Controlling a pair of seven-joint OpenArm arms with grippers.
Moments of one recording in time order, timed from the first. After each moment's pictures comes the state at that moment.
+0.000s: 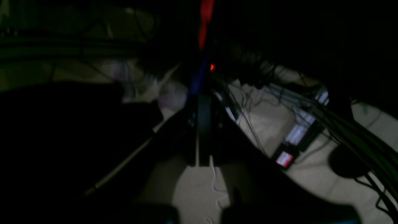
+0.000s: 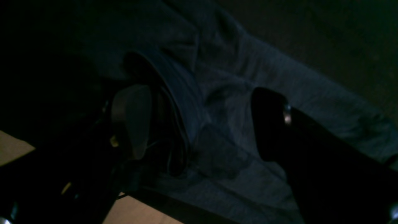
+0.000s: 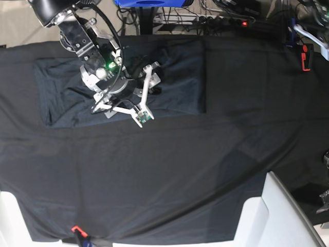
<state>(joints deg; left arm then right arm) 35.1 -13.1 -46.0 94.8 -14.3 -17.1 50.4 -4.6 8.1 -33.1 94.4 -0.6 2.0 -55.8</state>
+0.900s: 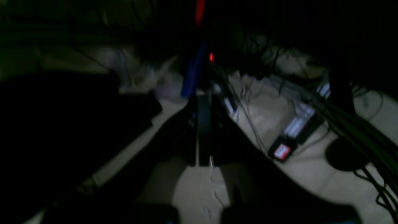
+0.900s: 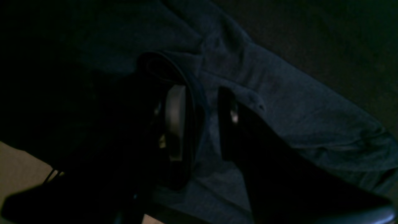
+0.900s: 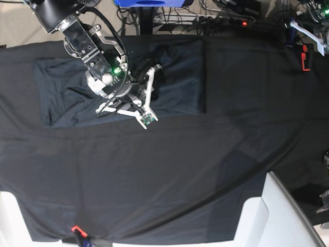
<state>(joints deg) 34.1 -12.9 -45.8 90.0 -13.4 -17.1 49.9 -1.9 7.3 -33.9 91.3 0.0 2.2 -55.6</state>
